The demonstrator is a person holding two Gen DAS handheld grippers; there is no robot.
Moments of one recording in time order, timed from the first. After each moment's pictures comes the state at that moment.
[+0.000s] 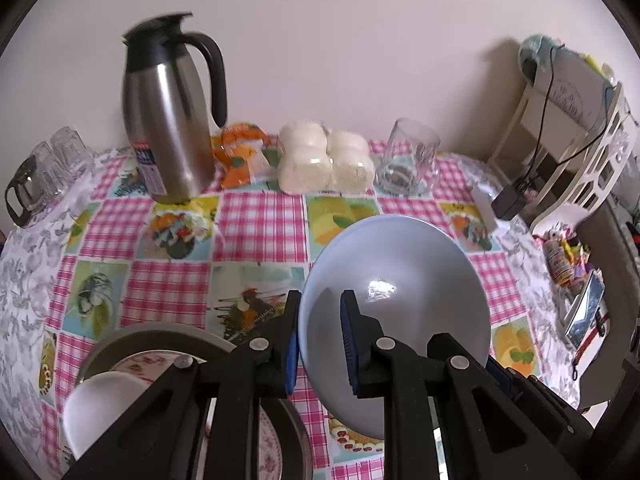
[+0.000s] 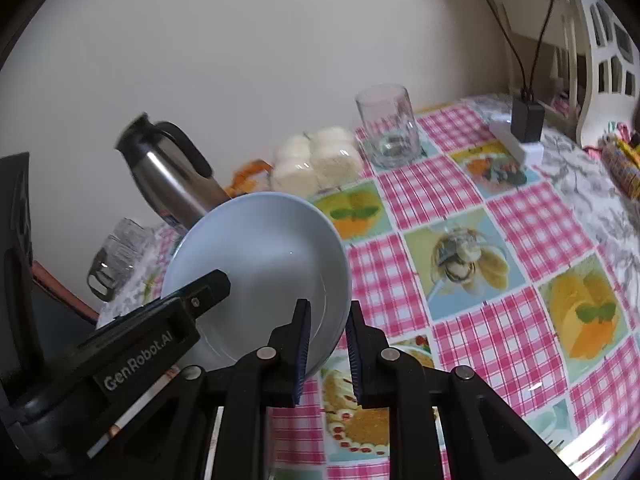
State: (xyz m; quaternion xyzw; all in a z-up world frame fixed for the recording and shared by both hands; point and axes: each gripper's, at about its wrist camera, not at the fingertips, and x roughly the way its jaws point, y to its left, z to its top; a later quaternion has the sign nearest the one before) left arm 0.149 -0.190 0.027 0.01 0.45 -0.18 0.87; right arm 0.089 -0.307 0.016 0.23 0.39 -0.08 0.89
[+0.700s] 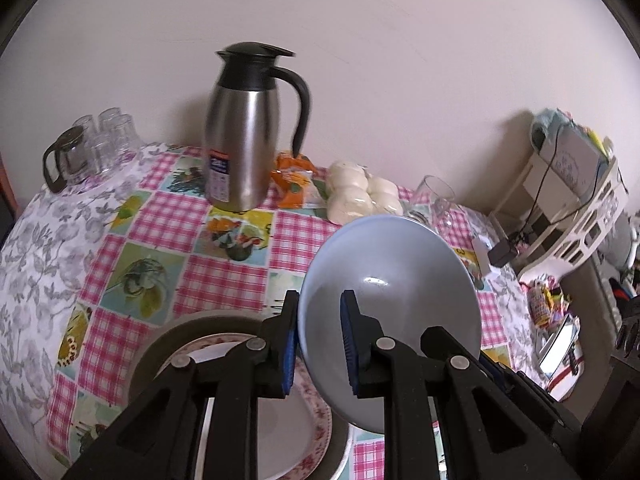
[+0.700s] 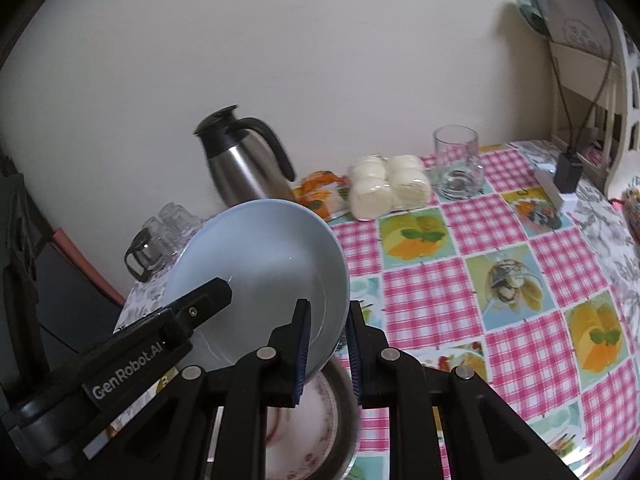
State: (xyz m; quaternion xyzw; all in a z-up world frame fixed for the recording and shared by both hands) left arm 0.127 -0.091 0.067 -0.08 0.42 -0.16 0.89; right arm 0.086 -0.228 0.065 0.18 0.37 -0.02 0.91
